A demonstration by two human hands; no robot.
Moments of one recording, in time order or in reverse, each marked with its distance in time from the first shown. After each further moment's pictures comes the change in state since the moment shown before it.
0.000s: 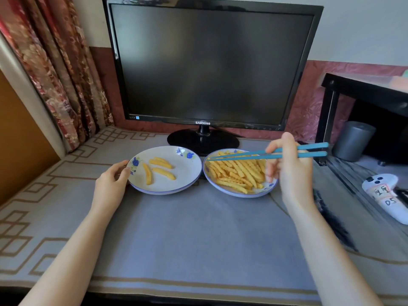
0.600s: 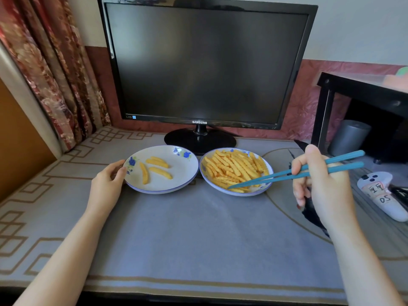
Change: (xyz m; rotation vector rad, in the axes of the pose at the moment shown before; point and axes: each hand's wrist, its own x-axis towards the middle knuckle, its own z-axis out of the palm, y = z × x) left_hand -0.002 0.002 0.001 -0.002 0.006 0.014; right_hand -0.018 -0.014 -0.056 -0.237 -0.047 -0.087
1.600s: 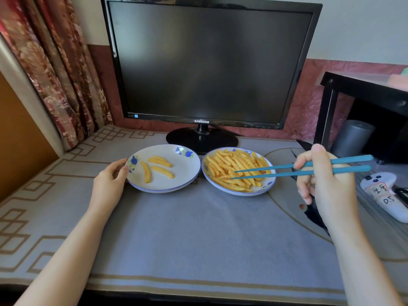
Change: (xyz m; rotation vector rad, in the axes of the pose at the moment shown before) left_hand 0.003 -0.005 0.000 -0.013 -0.006 -0.018; right_hand 0.000 0.001 0.000 -0.005 0.015 -0.037
